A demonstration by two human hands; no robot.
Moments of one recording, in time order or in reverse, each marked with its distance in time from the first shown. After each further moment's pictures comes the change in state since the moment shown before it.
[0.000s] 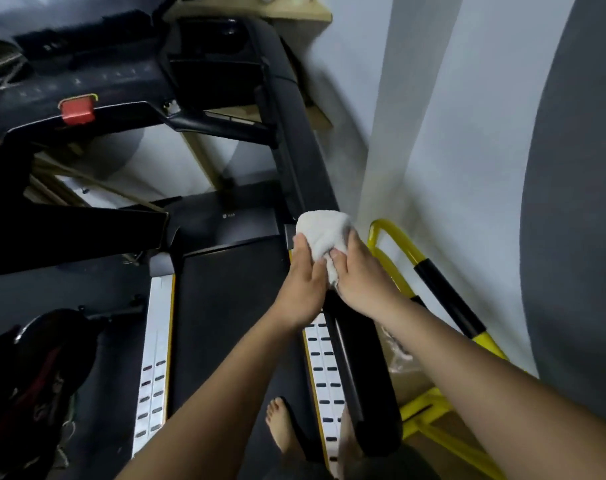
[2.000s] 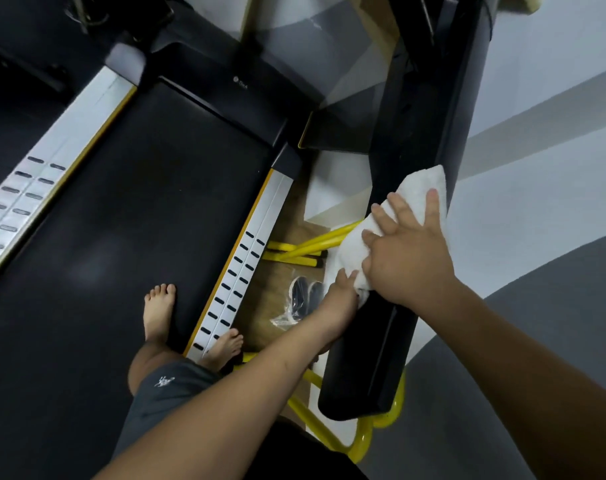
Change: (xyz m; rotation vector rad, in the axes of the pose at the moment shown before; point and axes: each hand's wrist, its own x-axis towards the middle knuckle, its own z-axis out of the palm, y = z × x) left_hand -0.023 -0.085 0.086 -0.951 -0.004 -0.498; right_hand 0.001 -0.064 0.032 -1.812 -0.466 -0.536
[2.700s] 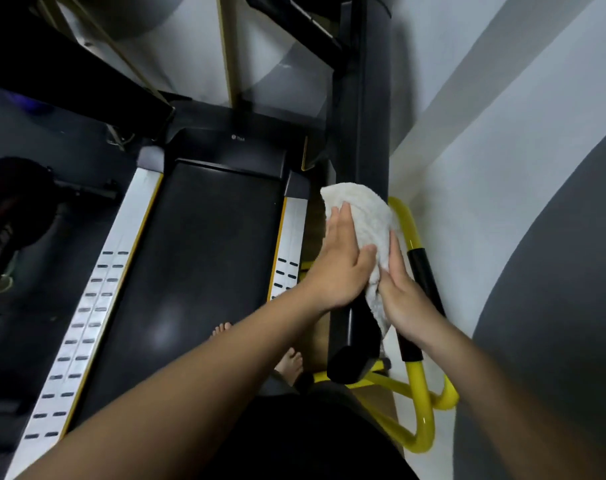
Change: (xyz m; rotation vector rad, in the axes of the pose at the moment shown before) left_hand -0.061 0.051 0.028 0.856 0.063 0.530; right_hand -0.104 -0.033 0.080 1.995 0.098 0.250
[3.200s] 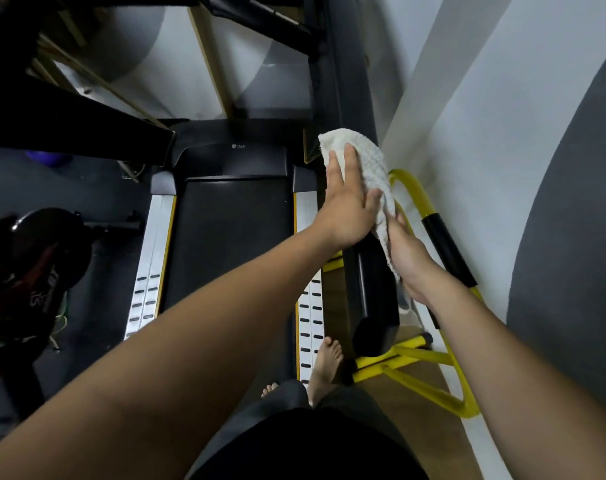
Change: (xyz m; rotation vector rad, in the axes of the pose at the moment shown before) left_hand 0.040 0.018 -0.016 0.168 -0.021 0.035; right_hand 0.028 0.013 0.014 0.461 0.178 0.101
